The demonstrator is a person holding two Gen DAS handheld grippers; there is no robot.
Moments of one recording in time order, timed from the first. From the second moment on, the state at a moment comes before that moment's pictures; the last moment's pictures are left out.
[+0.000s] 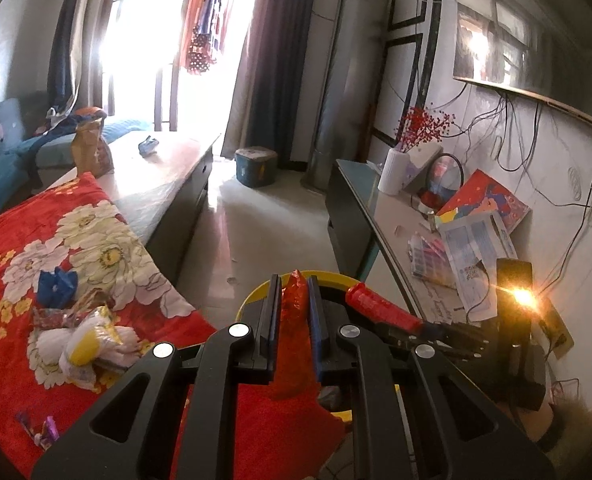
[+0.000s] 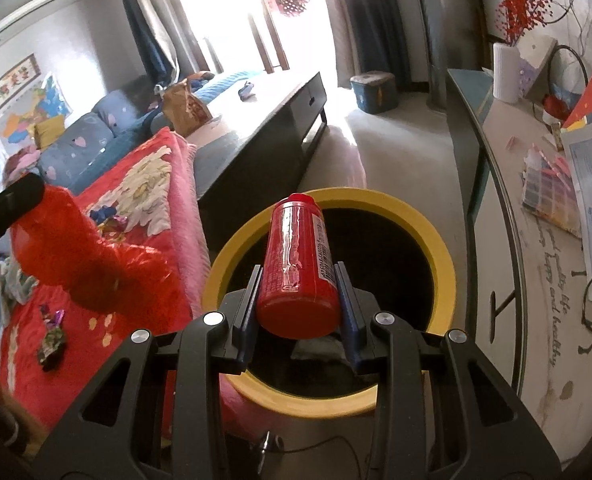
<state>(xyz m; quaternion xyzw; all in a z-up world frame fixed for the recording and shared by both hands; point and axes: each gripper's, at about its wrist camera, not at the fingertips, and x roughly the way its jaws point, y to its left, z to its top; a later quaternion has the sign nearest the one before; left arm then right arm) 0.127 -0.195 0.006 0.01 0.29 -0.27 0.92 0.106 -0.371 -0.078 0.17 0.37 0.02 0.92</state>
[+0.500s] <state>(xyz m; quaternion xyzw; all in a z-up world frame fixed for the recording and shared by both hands) 0.152 -0.231 -0.013 0.03 0.31 -0.28 0.91 0.110 -0.377 -0.101 0.18 0.40 0.01 0.90</state>
